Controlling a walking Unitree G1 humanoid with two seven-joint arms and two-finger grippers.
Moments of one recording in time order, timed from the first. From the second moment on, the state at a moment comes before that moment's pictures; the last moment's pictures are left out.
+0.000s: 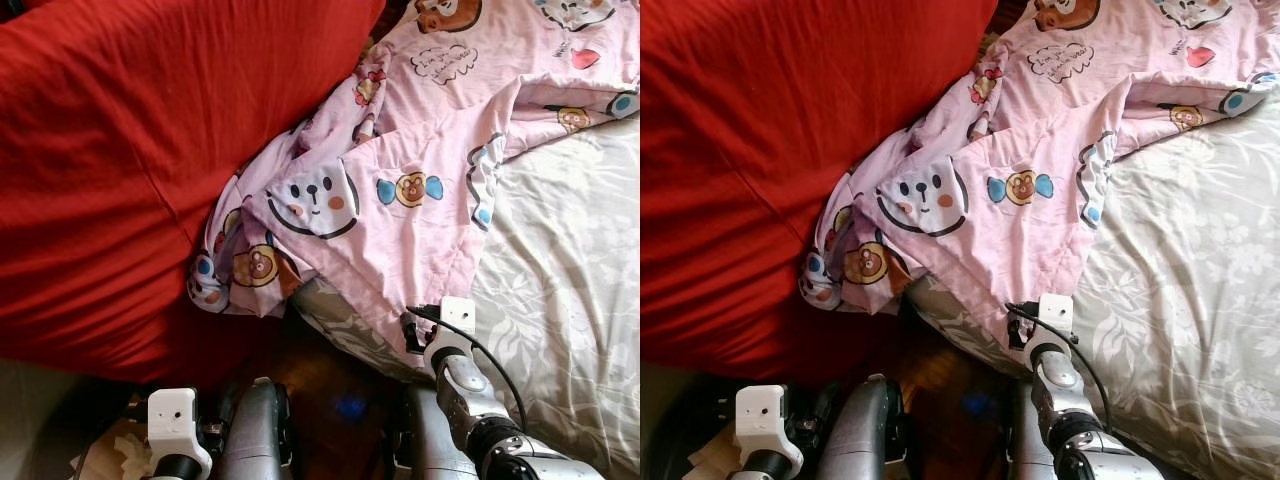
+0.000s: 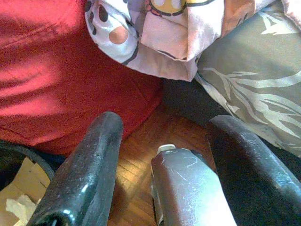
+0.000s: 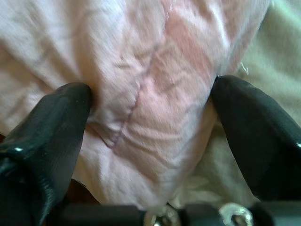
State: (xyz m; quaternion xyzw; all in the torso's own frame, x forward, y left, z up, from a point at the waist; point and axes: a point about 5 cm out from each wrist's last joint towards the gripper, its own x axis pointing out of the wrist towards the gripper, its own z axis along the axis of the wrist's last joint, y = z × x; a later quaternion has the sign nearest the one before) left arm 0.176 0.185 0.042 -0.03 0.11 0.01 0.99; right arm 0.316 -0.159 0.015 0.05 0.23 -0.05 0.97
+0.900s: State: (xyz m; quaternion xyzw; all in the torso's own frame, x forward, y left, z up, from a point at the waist) left arm 0.182 0.179 0.039 -0.03 0.12 0.01 0.99; right arm 0.299 -0.150 -0.003 0.05 0.26 -0.03 0.96
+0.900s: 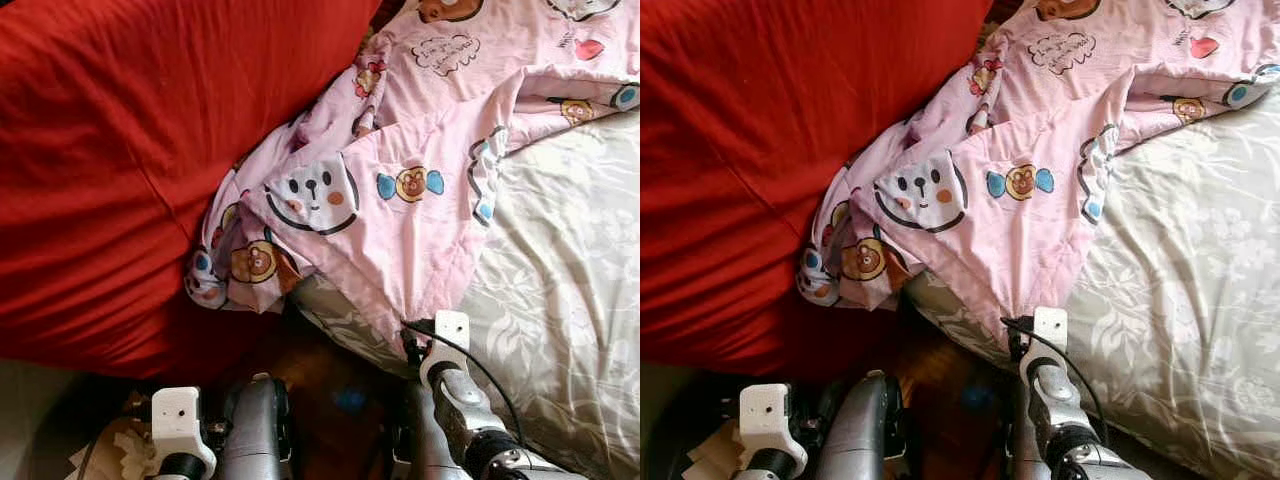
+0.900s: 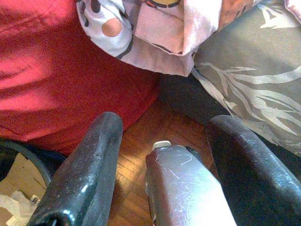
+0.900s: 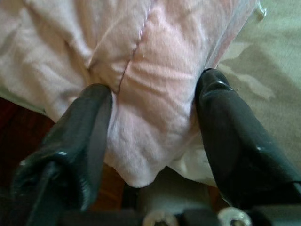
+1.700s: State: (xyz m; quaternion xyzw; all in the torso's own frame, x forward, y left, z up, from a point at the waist) left arm 0.198 0.174 0.030 -0.04 0.12 0.01 0.99; right arm 0.301 -0.155 0.001 0.06 0.23 -0.01 0.97
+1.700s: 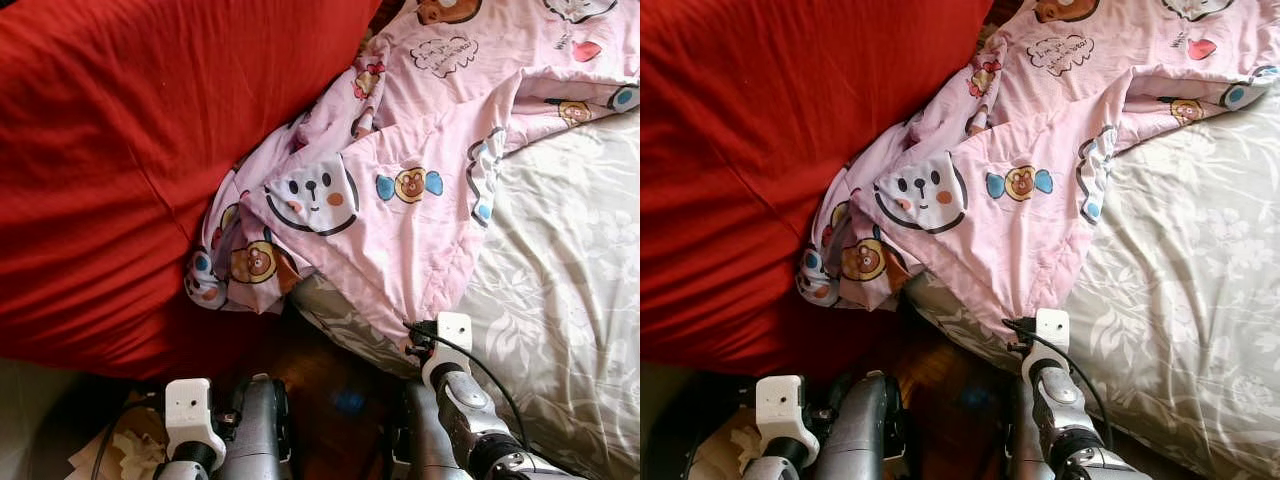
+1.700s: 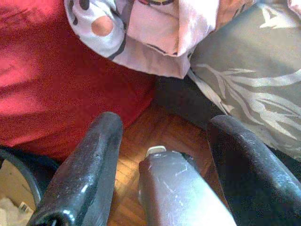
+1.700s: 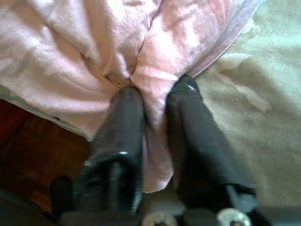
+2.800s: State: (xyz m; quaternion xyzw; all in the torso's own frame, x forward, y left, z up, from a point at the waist) left arm 0.217 0.186 -0.029 -0.04 0.20 0.04 0.98; right arm 0.269 -0.181 -0.017 0.07 0.21 -0.03 0.98
